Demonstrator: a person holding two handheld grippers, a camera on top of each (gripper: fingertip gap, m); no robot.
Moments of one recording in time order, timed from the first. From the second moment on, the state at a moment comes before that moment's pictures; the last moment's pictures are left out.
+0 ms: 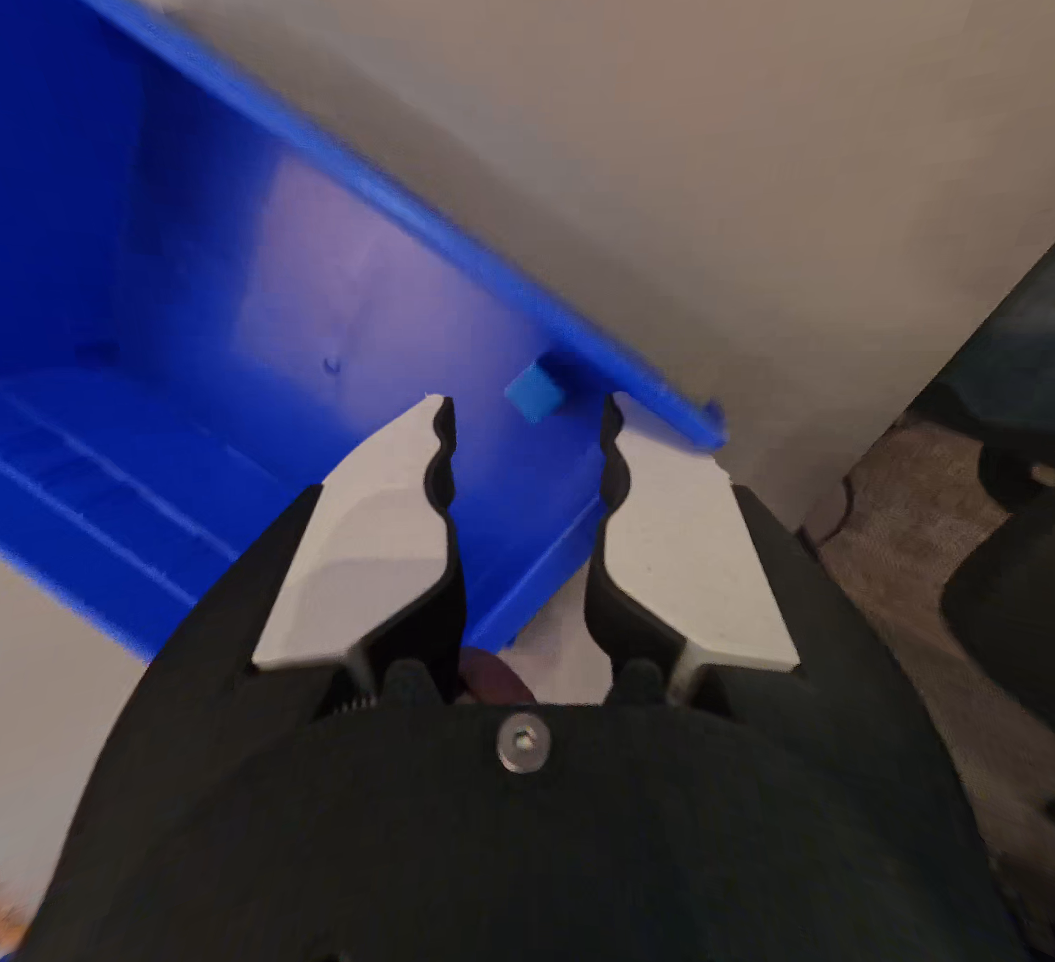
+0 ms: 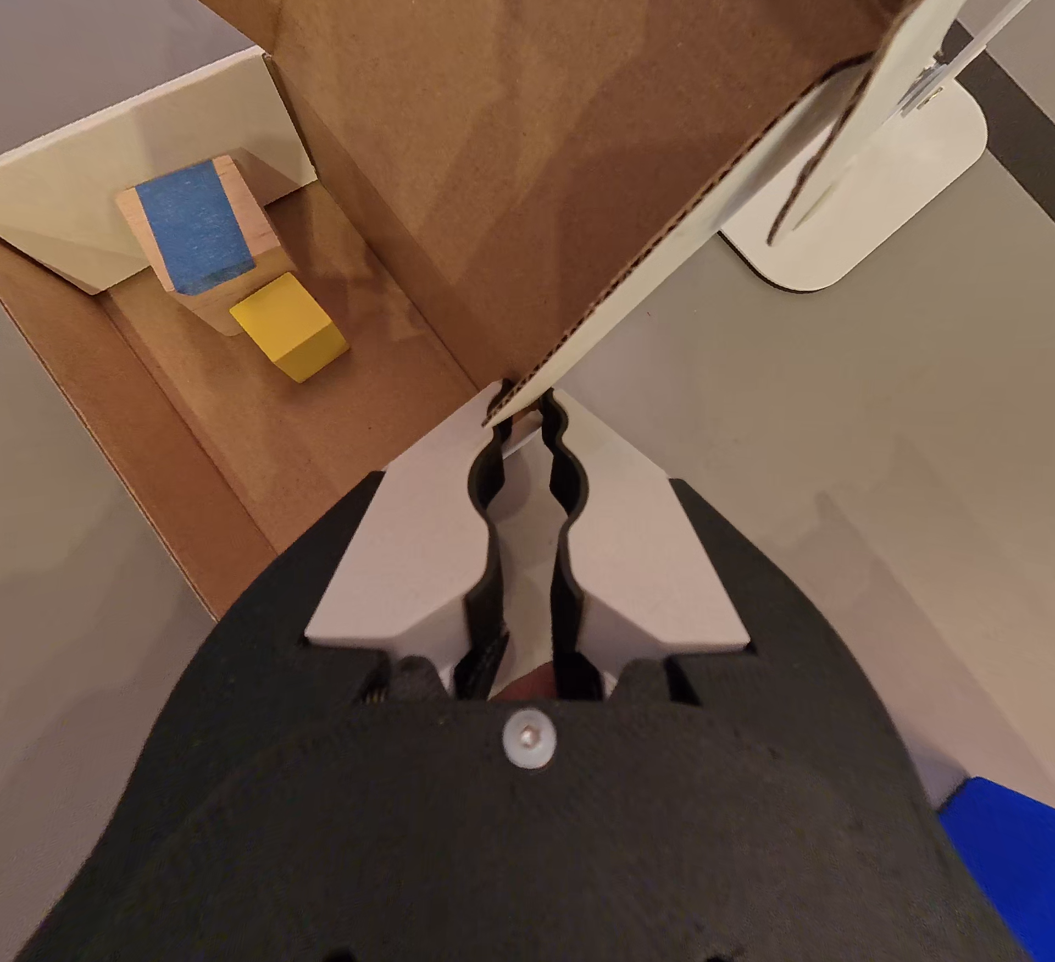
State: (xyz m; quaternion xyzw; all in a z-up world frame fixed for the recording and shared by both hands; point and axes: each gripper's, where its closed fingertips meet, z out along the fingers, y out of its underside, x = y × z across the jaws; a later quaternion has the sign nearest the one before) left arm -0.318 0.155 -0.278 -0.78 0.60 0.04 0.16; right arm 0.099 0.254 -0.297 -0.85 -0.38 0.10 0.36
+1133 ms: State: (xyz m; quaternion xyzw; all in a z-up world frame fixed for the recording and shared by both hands) left arm -0.313 0.207 -0.212 -0.77 0.59 0.10 0.23; right arm 0.099 0.254 -0.298 -0.85 -0.37 0.10 0.36
